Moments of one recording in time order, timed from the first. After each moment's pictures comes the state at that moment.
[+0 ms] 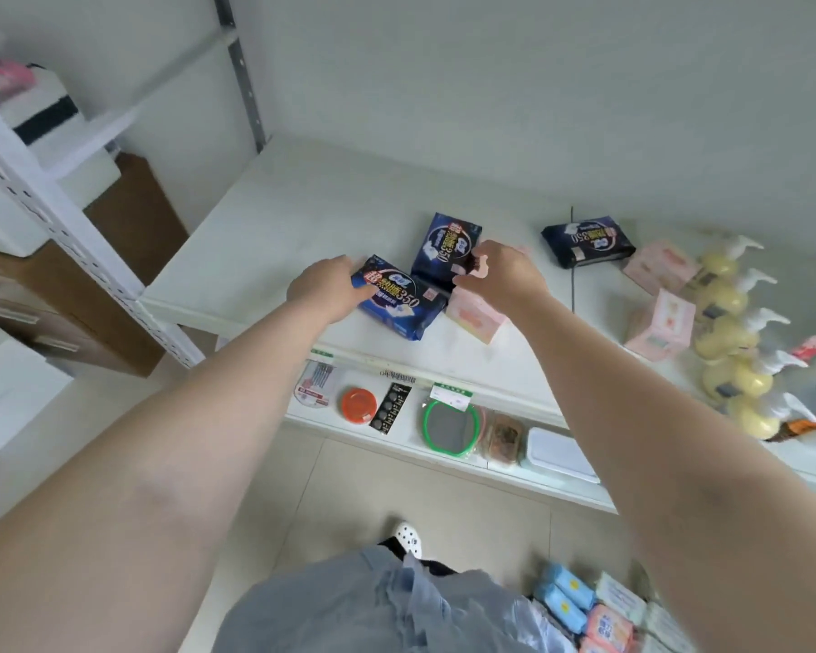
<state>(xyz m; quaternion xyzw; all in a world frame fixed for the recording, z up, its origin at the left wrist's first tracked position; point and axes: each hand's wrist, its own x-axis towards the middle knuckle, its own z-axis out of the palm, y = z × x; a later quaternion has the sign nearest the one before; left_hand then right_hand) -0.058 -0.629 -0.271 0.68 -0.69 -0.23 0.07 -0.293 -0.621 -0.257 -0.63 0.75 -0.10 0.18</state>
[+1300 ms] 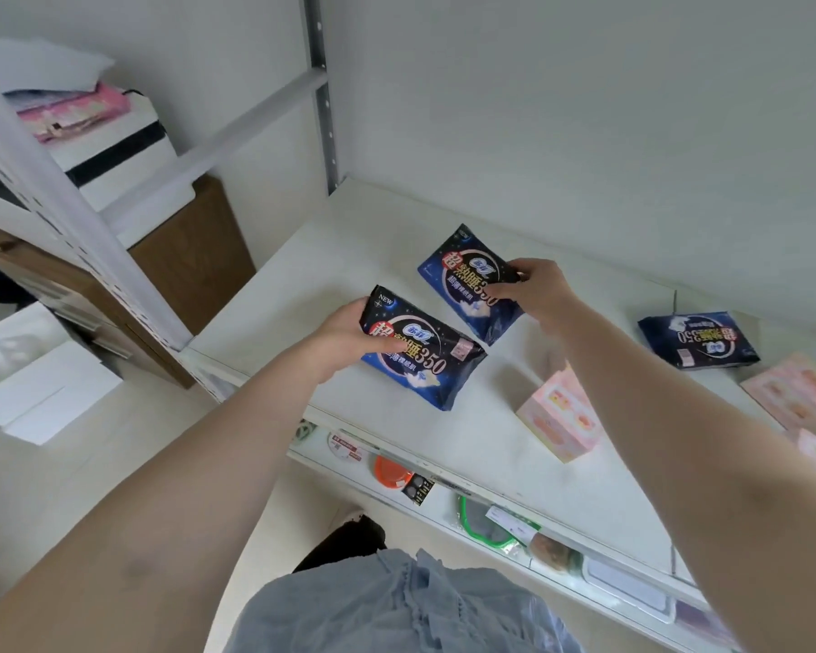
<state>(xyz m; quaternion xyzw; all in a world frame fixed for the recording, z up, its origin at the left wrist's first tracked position) 0.003 -0.712 -0.306 0.60 -0.51 -0.55 0.29 -0.254 -0.786 -0.280 -0.55 0.69 -0.27 0.39</state>
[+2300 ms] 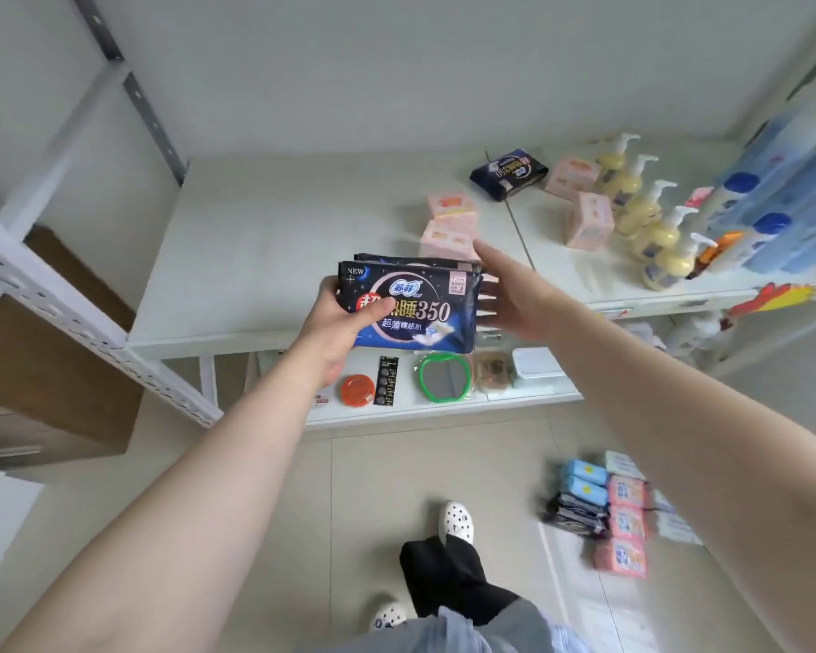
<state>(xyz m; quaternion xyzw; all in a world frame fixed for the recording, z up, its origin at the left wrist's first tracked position) -0.022 -0.522 -0.276 0.44 -0.48 -0.68 0.34 -0.241 -0.457 -0.239 -0.24 0.62 -0.44 0.60</state>
